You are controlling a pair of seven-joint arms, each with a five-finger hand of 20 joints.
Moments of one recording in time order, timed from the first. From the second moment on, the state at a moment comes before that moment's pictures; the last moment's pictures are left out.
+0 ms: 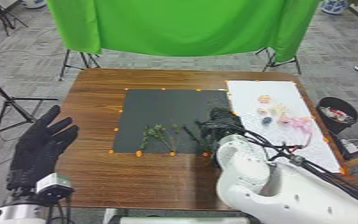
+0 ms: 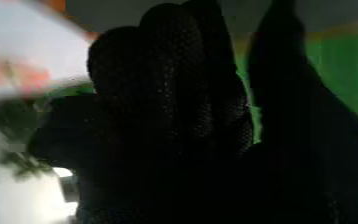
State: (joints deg) left arm 144.9 -37.4 -96.2 -134.0 19.7 28.0 40.3; right arm -56.7 -47.7 21.2 -115.5 -119.8 3.7 66.8
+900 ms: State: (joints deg) left arm 145.1 -38.8 -96.4 -134.2 21.7 27.9 37.4; right arm -57.1 -38.5 41.1 -111.3 -99.1 -10.1 67.8
